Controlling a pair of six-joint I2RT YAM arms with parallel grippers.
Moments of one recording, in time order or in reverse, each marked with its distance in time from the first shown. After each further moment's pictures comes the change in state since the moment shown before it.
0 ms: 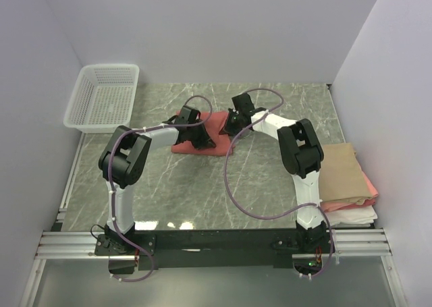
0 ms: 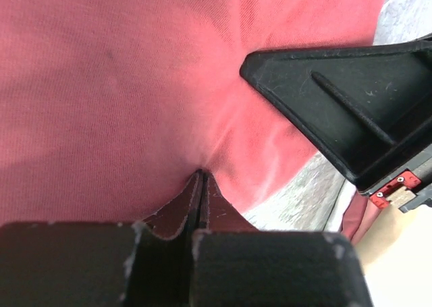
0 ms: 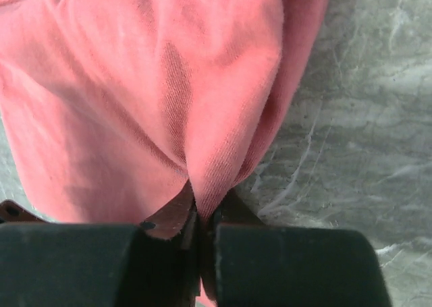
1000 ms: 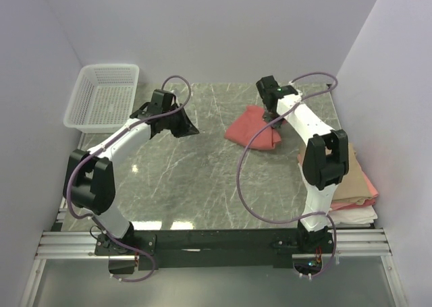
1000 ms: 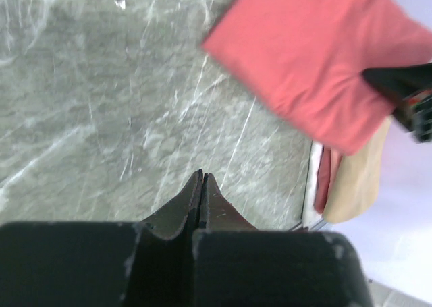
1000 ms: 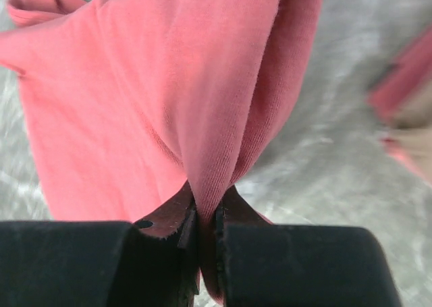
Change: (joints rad) left arm 0.113 -0.370 -0.002 -0.285 0.033 0.148; right arm -0.121 -0.261 0.112 -0.690 0.693 0.252
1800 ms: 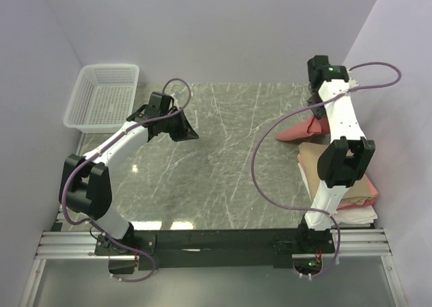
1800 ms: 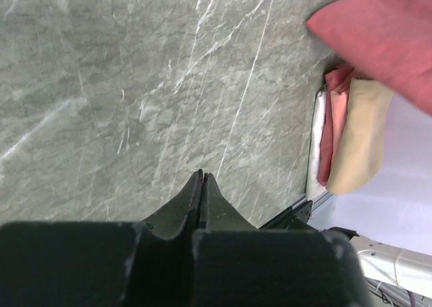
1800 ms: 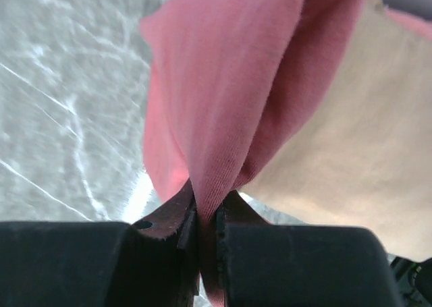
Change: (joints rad) left arm 0.003 -0.058 -0.043 -0.042 0.069 0.053; right arm -0.317 -0.021 0.316 -0.386 0.077 0.040
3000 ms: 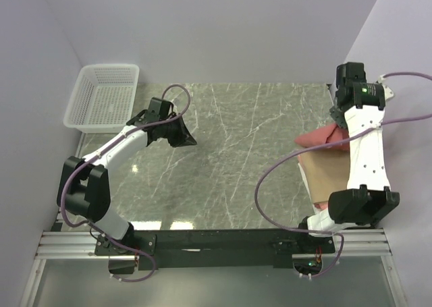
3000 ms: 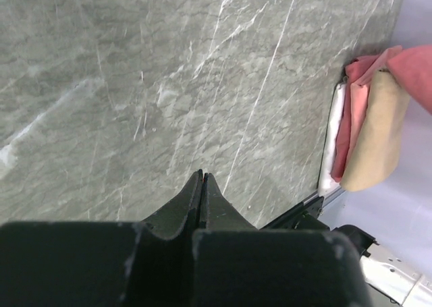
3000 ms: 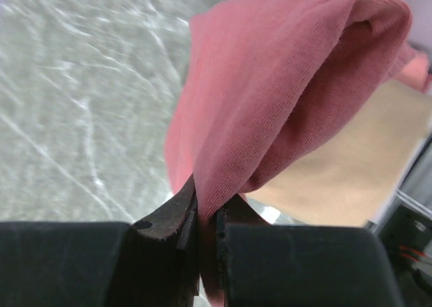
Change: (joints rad) left arm 0.000 -0.019 -0.060 -0.010 -0.011 0.011; right arm -0.092 -0.379 -0.115 -0.020 -0.018 -0.107
